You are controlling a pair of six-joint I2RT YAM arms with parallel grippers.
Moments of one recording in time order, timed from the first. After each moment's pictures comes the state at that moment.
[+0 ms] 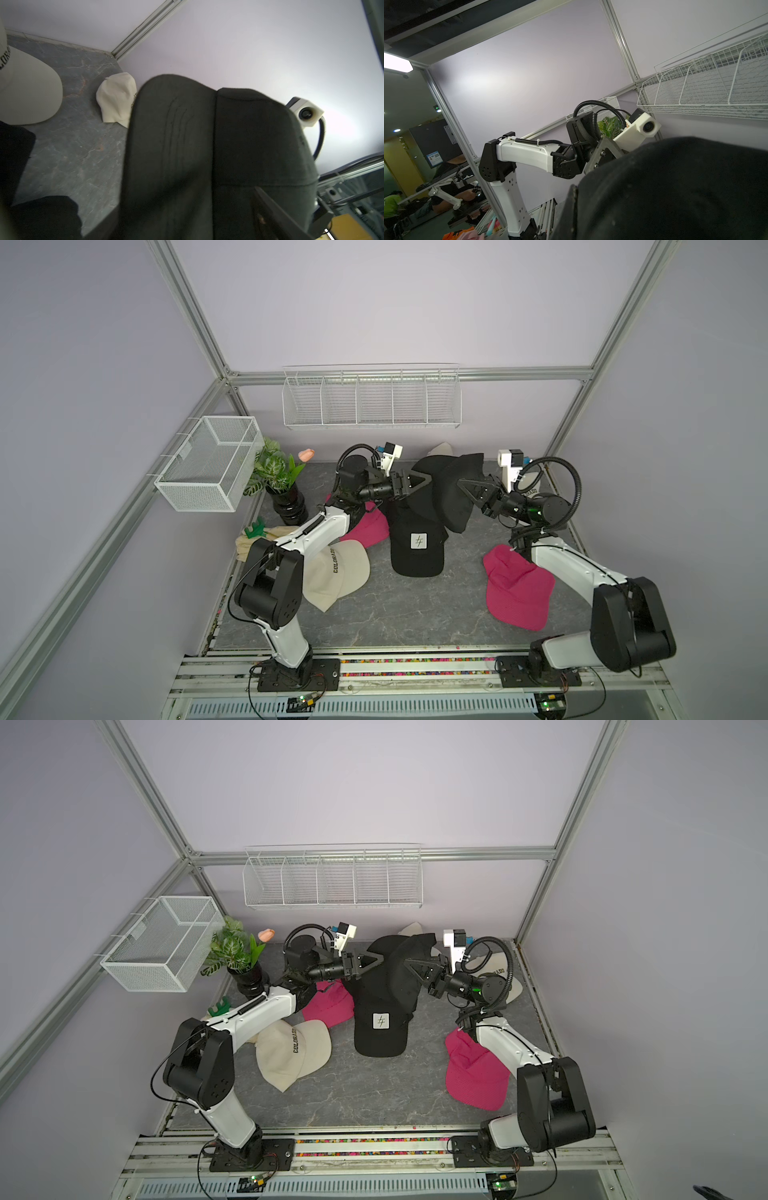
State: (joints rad) left arm -0.49 1.74 1.25 0.47 0.98 -0.94; right arm 0.23 1.45 0.83 1.27 -1.03 1.05
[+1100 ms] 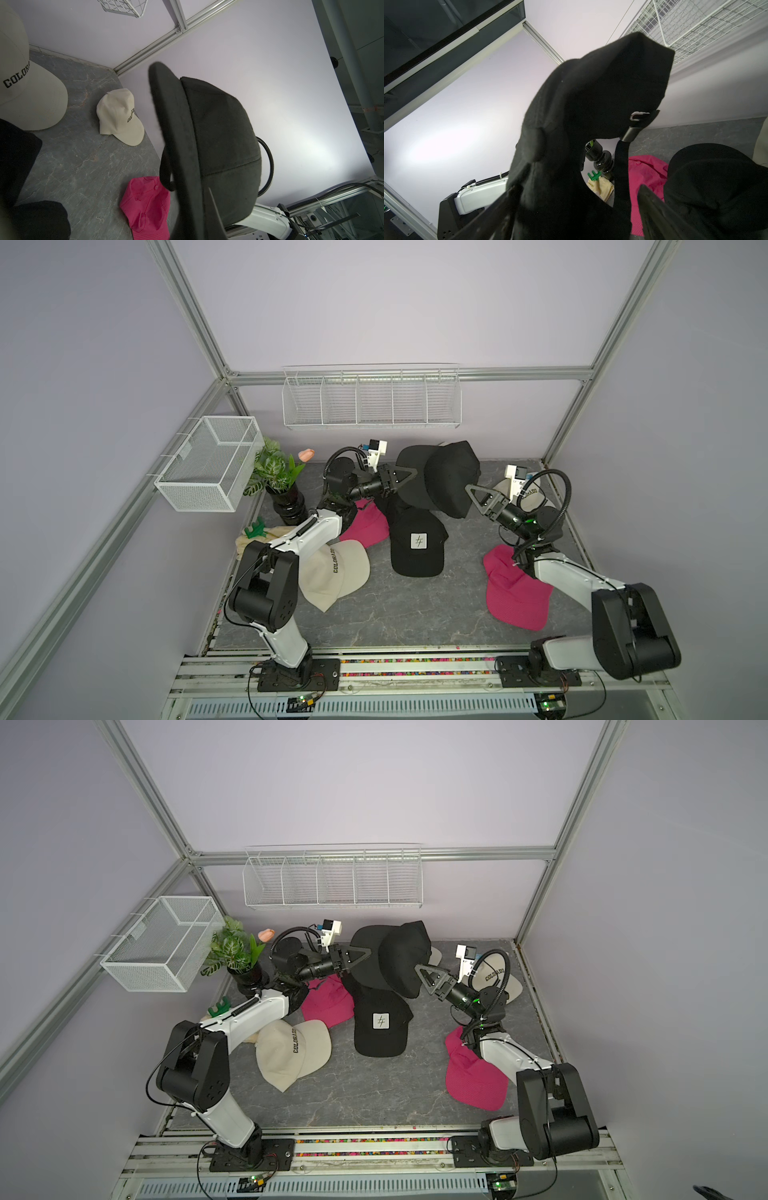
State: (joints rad) left arm -0.43 1.72 1.21 0.63 0.92 -1.15; right arm 0.19 1.40 0.64 1.17 -0.75 1.13
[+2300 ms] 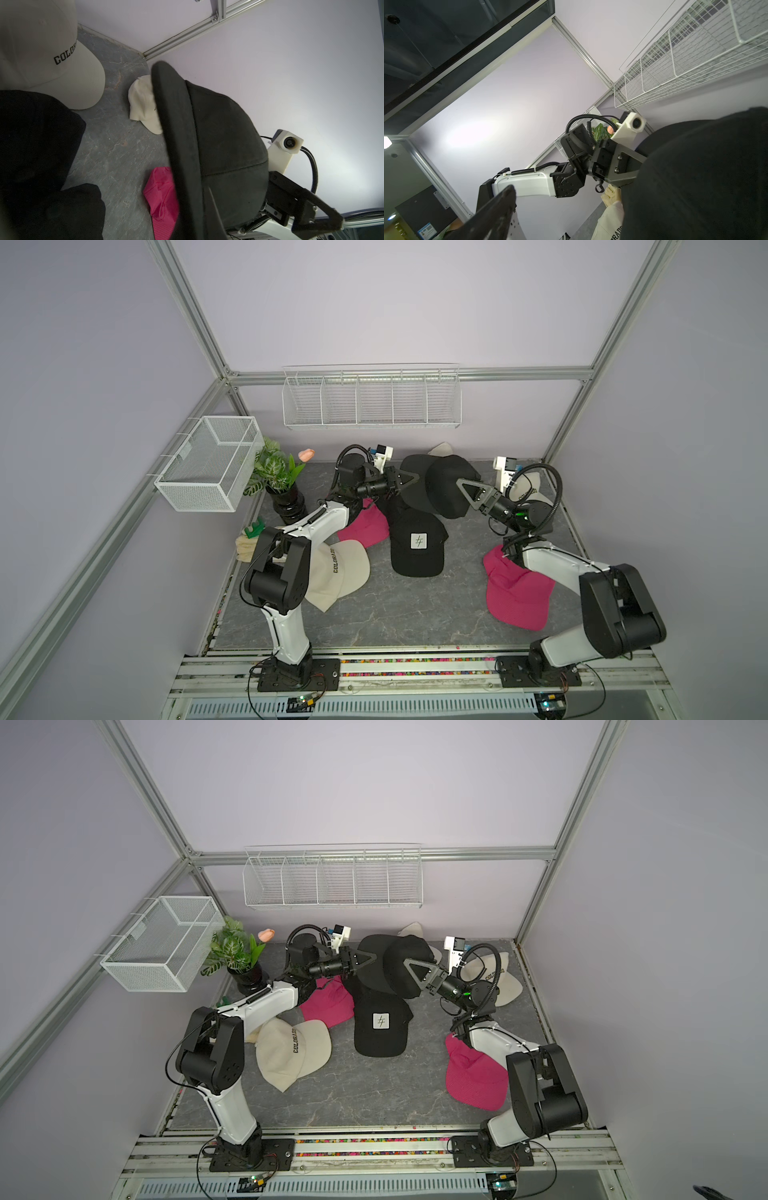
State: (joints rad) left arm -0.43 1.86 1.32 0.41 0.92 -1.05; right arm 0.27 1.49 0.75 1.30 -0.80 1.20
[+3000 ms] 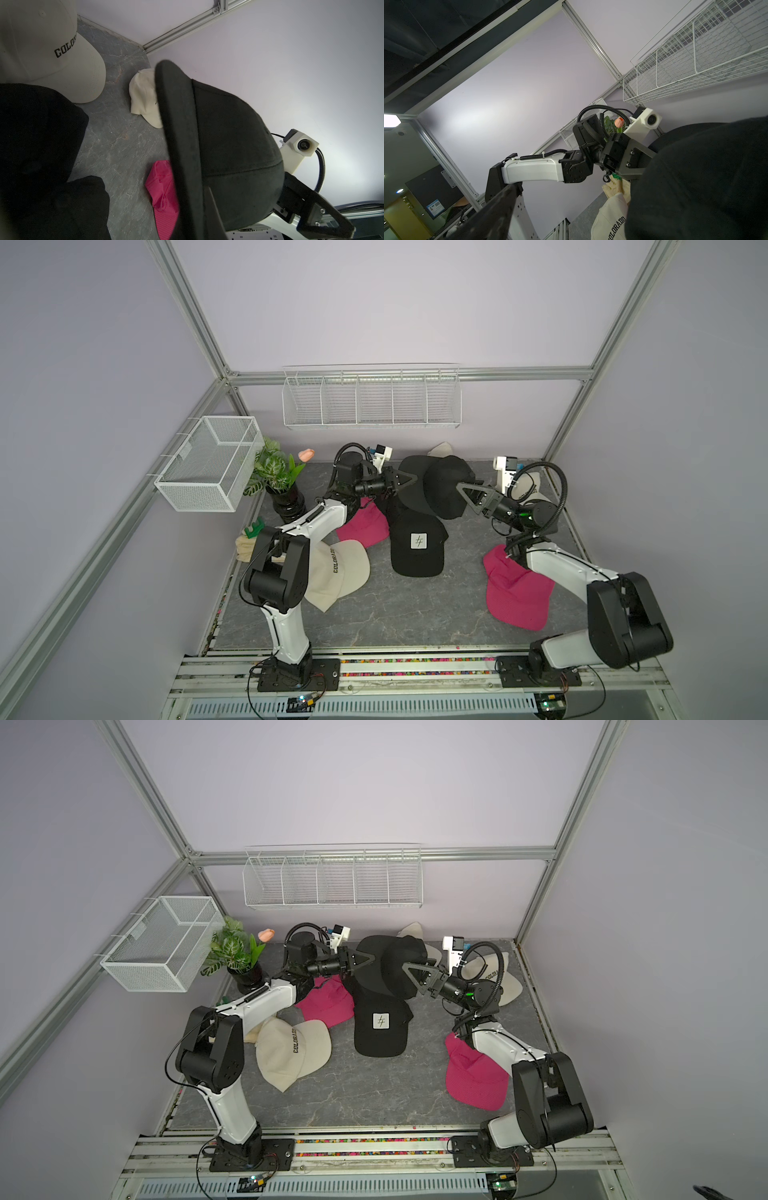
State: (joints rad) left arm -0.41 1.86 1.34 0.36 0.97 -1.02; right arm 0.27 1.45 0.75 1.25 -0.86 1.17
